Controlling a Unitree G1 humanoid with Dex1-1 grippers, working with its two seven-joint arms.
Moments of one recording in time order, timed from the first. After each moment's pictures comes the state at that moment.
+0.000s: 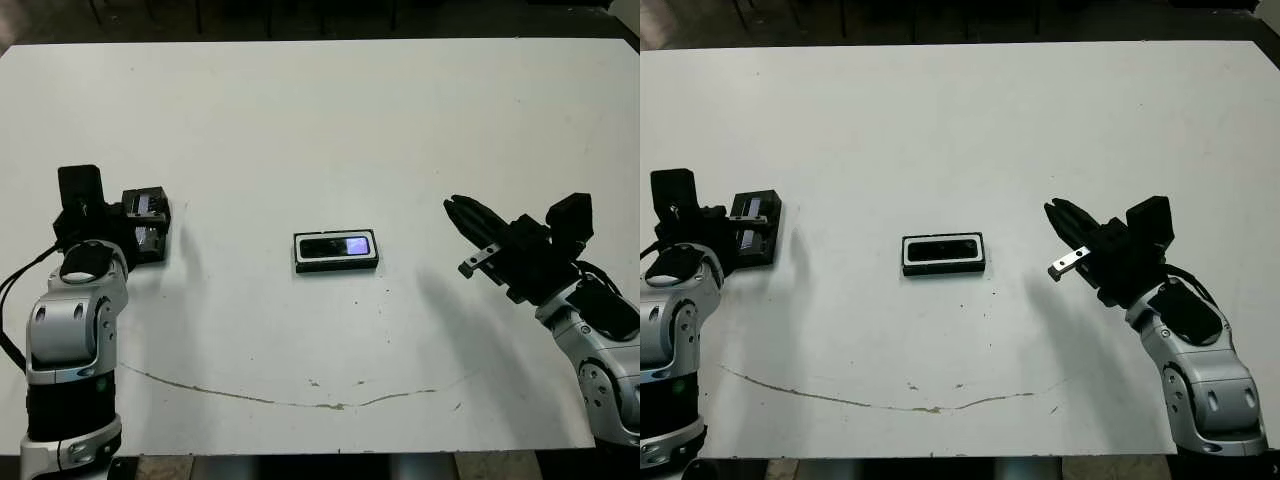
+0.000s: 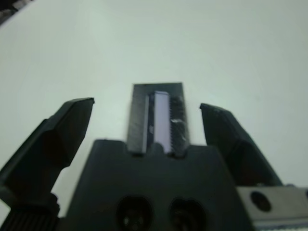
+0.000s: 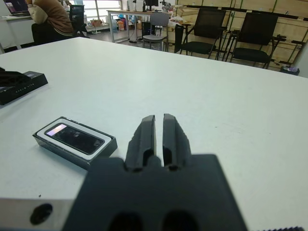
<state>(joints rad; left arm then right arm) -0.29 0.27 0.29 -0.22 -0.15 0.94 0.00 -0.08 -0.46 -0.10 -0.35 0.36 0.39 0.47</state>
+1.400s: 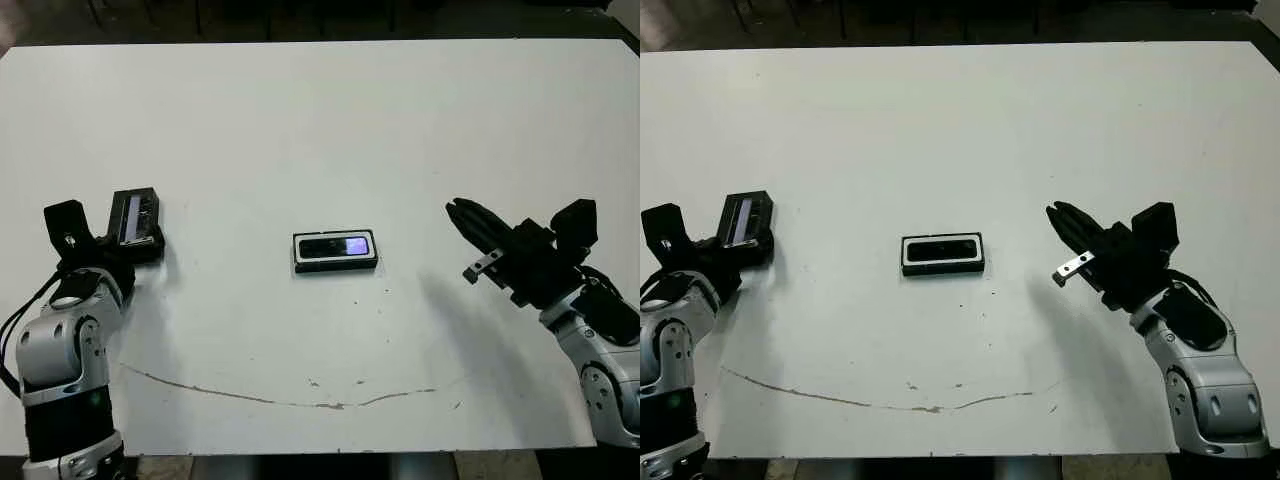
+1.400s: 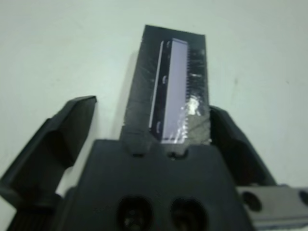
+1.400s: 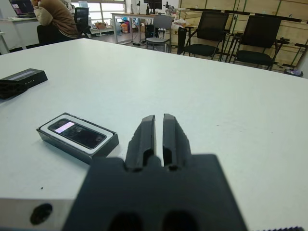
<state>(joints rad) -0.23 0.21 0.38 -0.17 -0.22 0.89 0.05 -0.05 -0.47 -0.10 -0.32 0.37 0.33 0.51</state>
